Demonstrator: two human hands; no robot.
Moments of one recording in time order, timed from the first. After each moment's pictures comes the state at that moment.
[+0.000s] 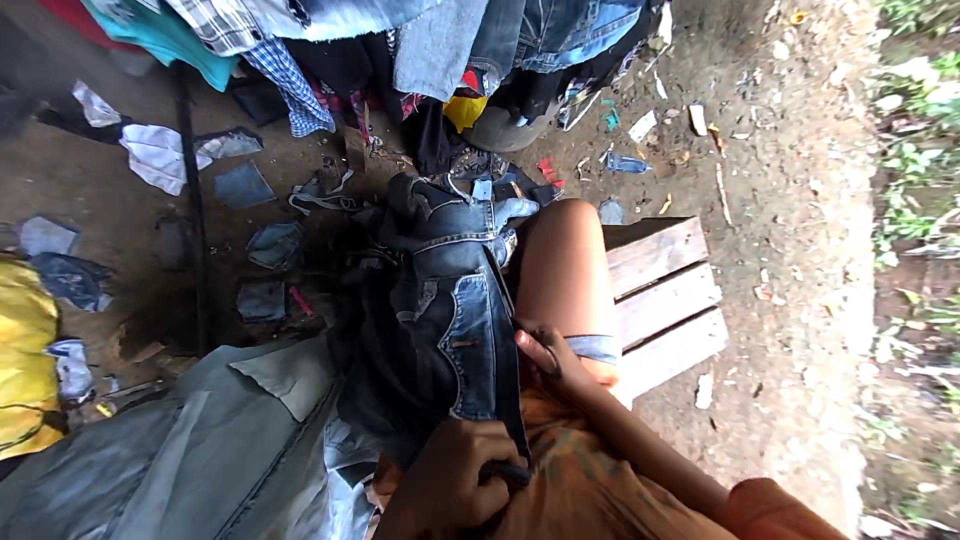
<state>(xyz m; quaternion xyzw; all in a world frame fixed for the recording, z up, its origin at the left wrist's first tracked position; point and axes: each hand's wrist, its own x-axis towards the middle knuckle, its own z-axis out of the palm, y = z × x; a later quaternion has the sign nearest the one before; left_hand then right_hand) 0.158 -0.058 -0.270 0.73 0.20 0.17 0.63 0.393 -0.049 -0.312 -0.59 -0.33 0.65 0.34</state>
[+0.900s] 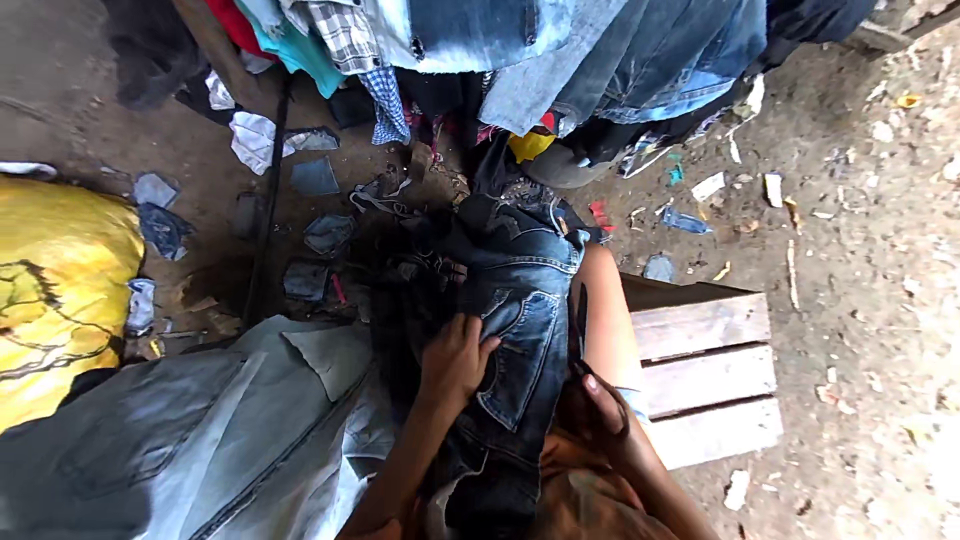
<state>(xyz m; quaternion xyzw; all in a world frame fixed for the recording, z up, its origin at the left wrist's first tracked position) 0.183 0.012 -0.307 0.74 0.60 0.06 0.31 0.410 -0.074 -0.301 -0.60 -0.25 0.66 0.37</state>
